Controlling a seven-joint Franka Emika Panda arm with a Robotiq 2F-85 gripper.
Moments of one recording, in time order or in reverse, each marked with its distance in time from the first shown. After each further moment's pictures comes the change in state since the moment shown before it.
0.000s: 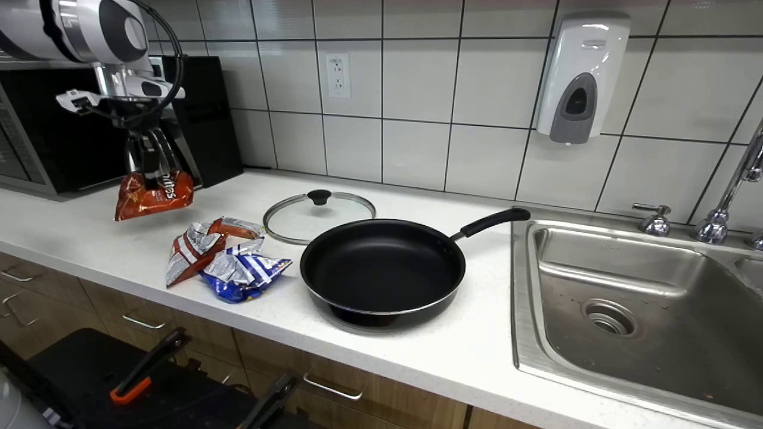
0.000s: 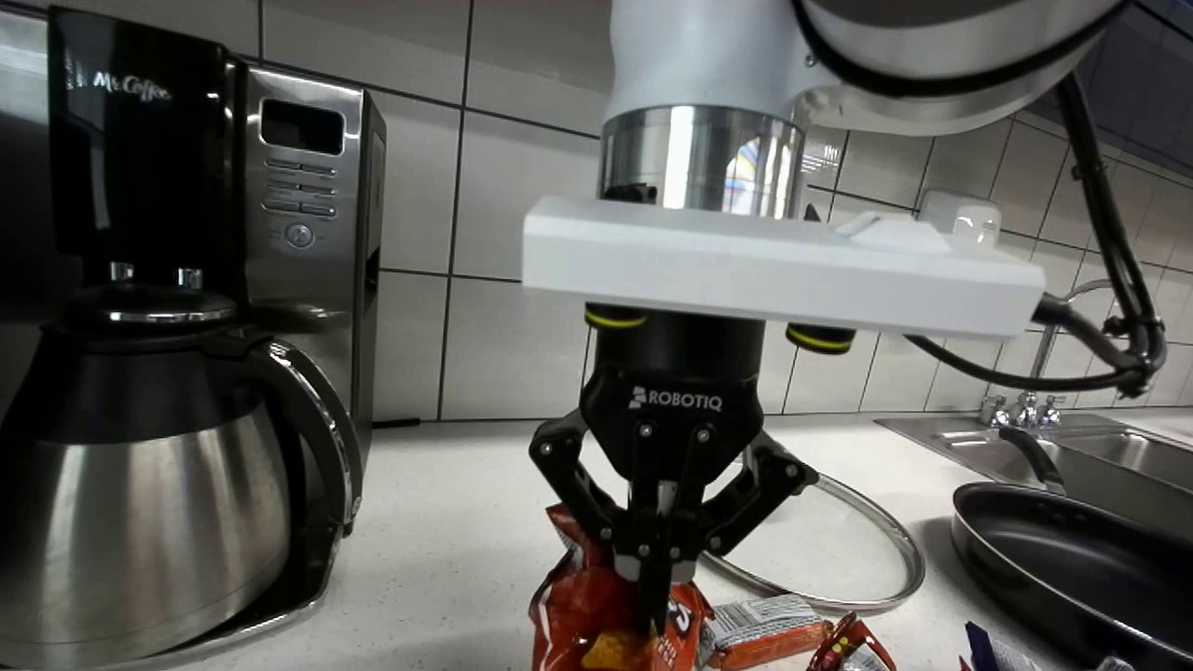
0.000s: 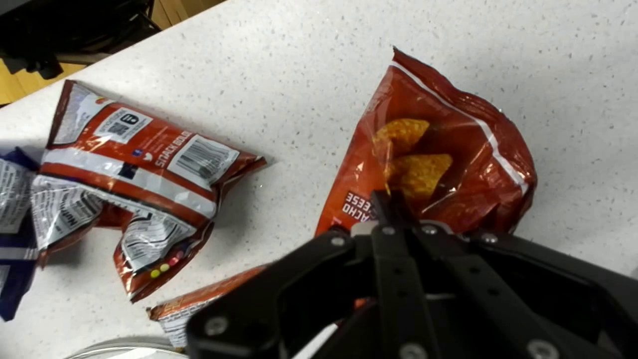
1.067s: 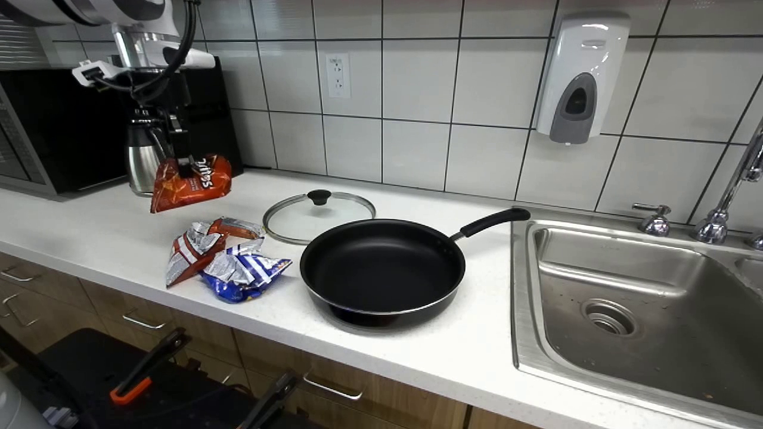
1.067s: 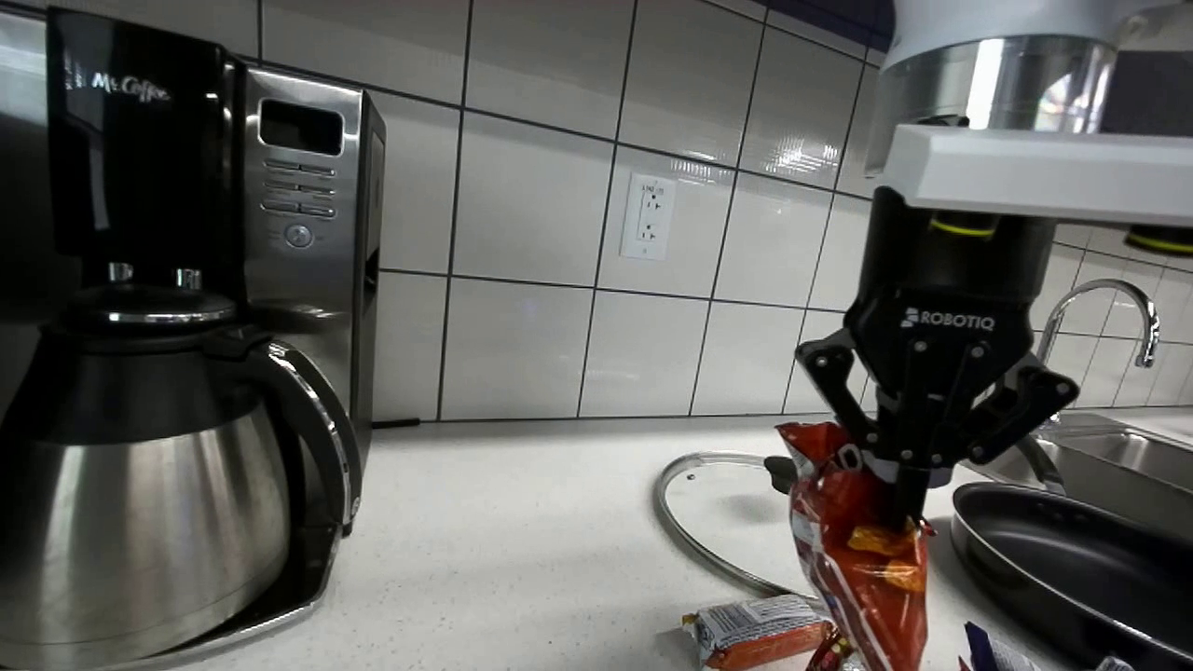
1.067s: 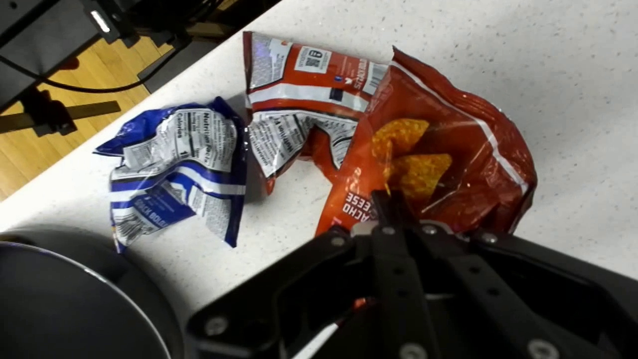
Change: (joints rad) arm -0.171 -0.352 -0.014 -0.312 -0.019 -0.005 -0.005
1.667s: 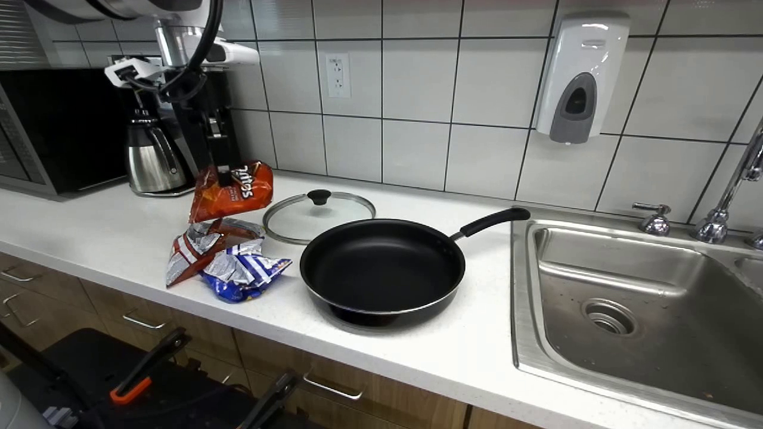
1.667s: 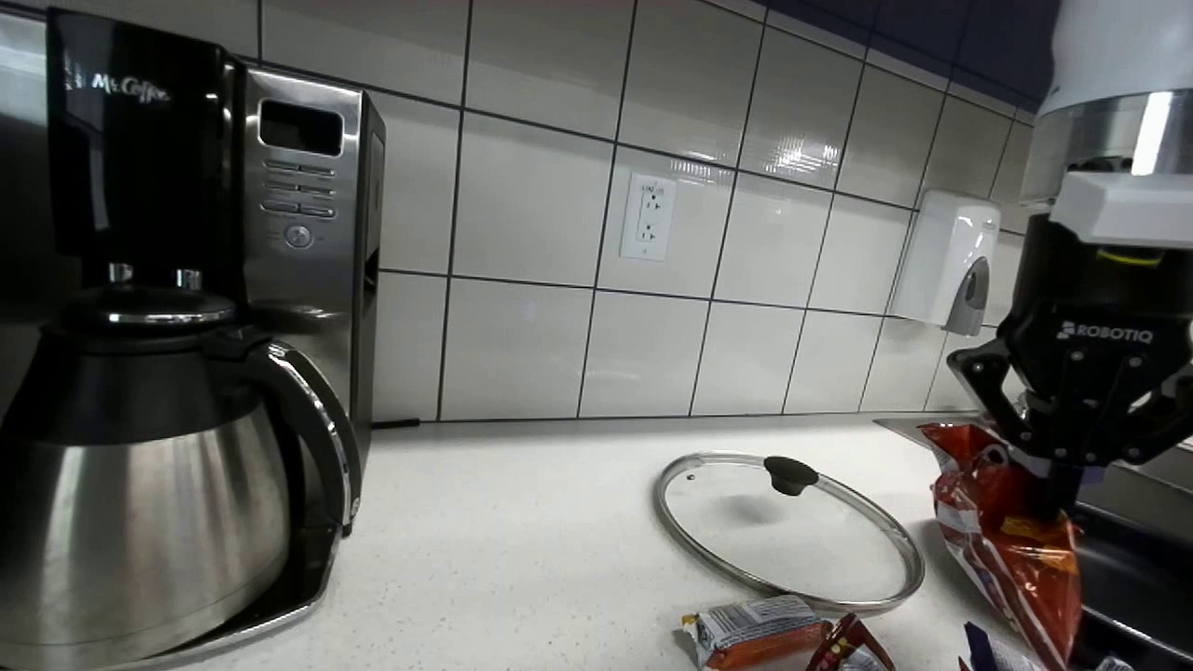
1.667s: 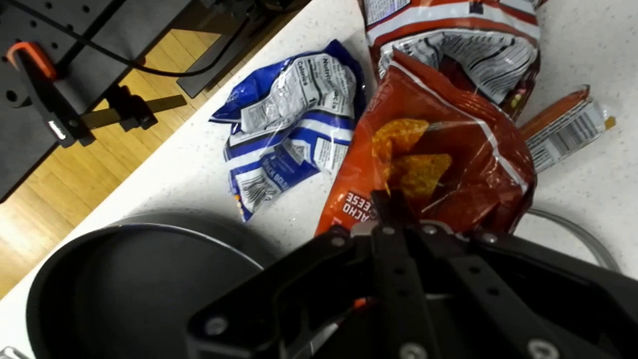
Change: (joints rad) arm -0.150 -0.168 -0.059 -0.171 -0.009 0.003 -0.061
